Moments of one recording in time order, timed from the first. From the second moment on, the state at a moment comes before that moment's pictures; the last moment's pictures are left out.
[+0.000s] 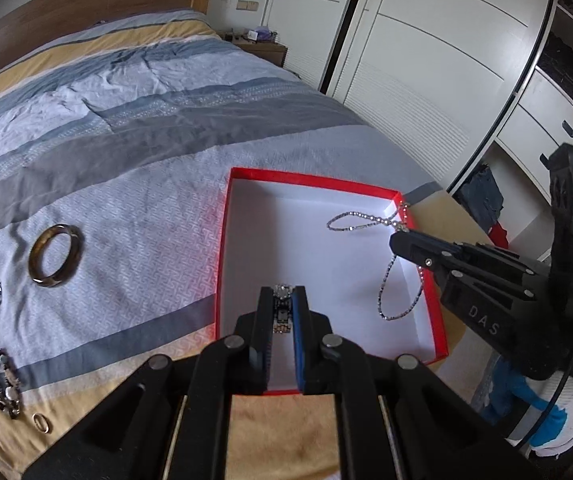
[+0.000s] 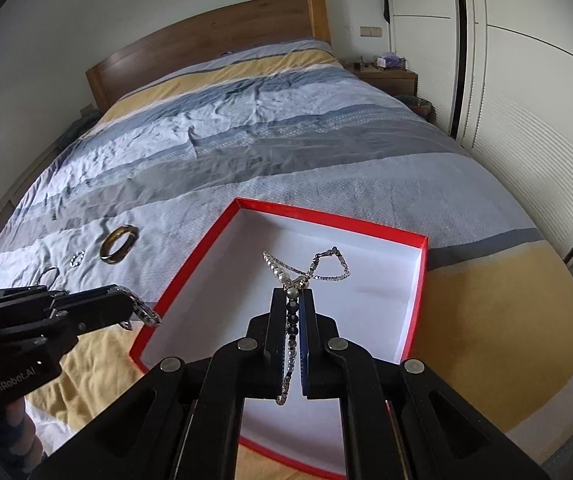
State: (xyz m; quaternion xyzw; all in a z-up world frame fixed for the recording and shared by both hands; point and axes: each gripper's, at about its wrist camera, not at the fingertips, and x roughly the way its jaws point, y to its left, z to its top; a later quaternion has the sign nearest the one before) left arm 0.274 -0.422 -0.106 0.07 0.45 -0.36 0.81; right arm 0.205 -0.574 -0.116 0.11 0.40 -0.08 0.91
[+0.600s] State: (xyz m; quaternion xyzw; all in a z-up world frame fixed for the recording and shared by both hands) left arm 0.274 -0.429 -0.180 0.09 0.49 -0.36 0.79; right arm 0.218 -0.583 -0.179 0.10 0.47 -0.10 0.87
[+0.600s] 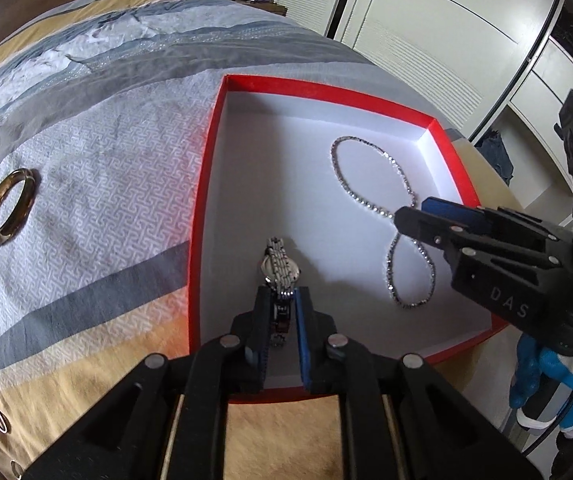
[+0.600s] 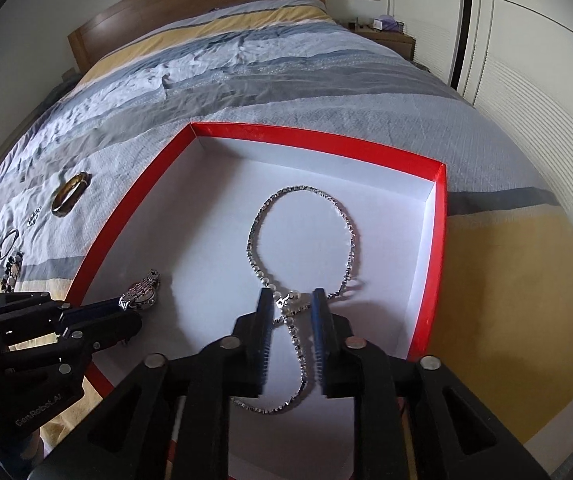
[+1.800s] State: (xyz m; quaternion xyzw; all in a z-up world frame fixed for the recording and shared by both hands) left arm 0.107 -0.228 -0.015 0.09 0.36 -0.23 0.90; right arm 0.053 -0.418 -0.032 0.08 0.39 -0.03 0.92
